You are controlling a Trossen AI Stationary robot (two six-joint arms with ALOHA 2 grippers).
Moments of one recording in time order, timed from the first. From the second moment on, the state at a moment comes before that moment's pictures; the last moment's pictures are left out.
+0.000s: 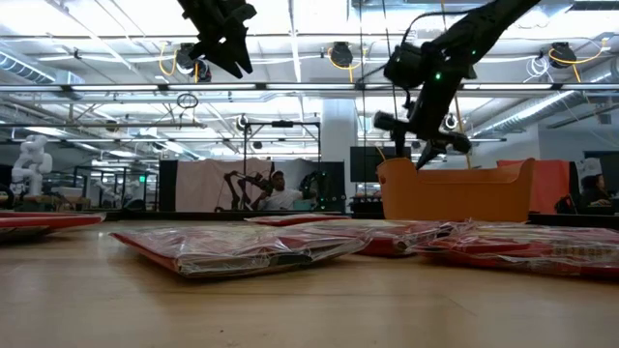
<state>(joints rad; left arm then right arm) 0.54 1.42 1.53 -0.86 -0.13 -0.14 -0.63 1.49 0.96 -0.39 0.36 0.96</state>
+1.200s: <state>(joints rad) 0.54 1.42 1.53 -0.86 -0.13 -0.11 -0.97 1.63 1.27 -0.86 0.00 0.47</state>
